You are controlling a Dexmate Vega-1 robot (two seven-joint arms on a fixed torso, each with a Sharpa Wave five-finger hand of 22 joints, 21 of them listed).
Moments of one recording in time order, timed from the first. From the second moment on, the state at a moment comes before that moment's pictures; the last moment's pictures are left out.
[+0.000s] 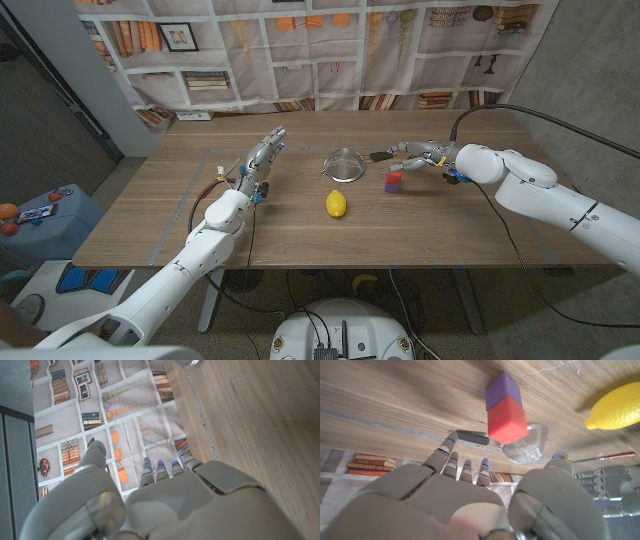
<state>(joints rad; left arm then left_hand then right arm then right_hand) 0.91 0.50 0.40 -1.39 -0.56 -0.38 0.03 0.46 0.08 0.32 -0.14 0.18 0.10 -0.05 0.17 0.17 -0.04 -0.04 0.19 0.17 -0.12 0.03 0.17 0.17 -0.03 -0.01 0.19 0.17 -0.77 -0.99 -0.55 -1.92 -0.29 -0.27 0.32 0.58 -0.06 -0.08 -0.01 0.36 0.10 -0.11 0.23 0.21 -0.01 0.02 0.20 0.21 -0.03 0.08 0.22 0.33 0.32 0.04 0.18 0.17</state>
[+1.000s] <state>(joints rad) 0.88 0.47 0.40 -1.30 -0.52 -0.42 0.06 0.42 0.12 0.33 -0.12 0.18 0.11 -0.05 0.18 0.17 -0.02 -0.05 0.19 0.17 -0.11 0.01 0.18 0.17 -0.02 -0.01 0.19 0.17 -0.92 -0.90 -0.42 -1.79 0.07 -0.09 -0.02 0.50 -0.02 -0.10 0.04 0.36 0.14 -0.10 0.22 0.19 0.07 -0.01 0.22 0.20 0.01 0.01 0.22 0.32 0.33 0.00 0.19 0.17</state>
